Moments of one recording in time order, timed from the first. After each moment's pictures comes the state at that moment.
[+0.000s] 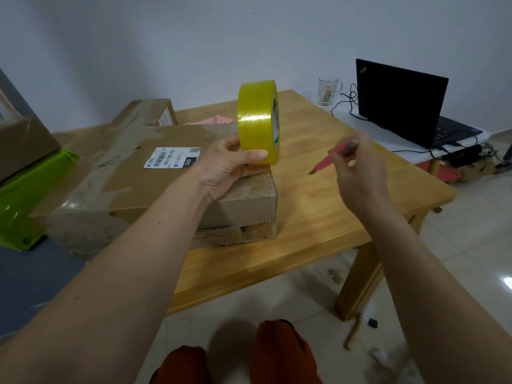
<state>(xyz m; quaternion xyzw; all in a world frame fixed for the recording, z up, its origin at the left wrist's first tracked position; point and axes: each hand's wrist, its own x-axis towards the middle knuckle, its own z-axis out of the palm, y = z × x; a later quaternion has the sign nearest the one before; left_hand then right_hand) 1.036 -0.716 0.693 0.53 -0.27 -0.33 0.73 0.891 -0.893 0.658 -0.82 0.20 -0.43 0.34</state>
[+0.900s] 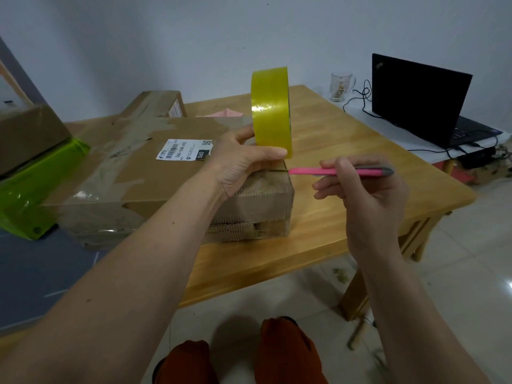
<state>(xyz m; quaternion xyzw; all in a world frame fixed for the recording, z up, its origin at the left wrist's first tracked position) 1.025 -0.712 0.695 0.56 -0.27 -0.26 0.74 0.867 -0.815 0.661 -0.60 0.00 -0.50 0.62</state>
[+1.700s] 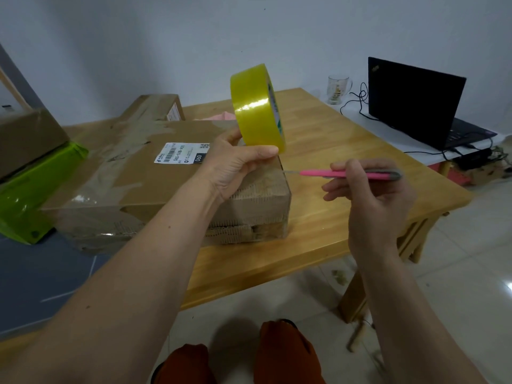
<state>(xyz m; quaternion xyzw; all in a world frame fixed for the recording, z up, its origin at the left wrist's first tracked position) 1.027 -0.711 0.696 0.53 -0.25 -0.25 0.77 0.868 -0.824 0.657 -0.59 0.06 -0.55 0.59</state>
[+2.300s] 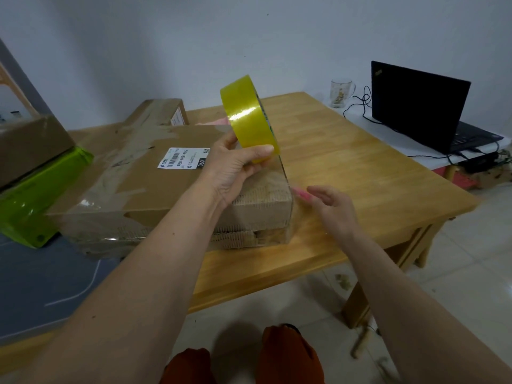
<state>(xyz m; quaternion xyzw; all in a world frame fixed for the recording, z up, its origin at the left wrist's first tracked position) 1.035 -0.713 0.692 0.51 -0.20 -0.23 0.80 0.931 -0.879 0.583 -0.74 0.25 -0.22 0.58</state>
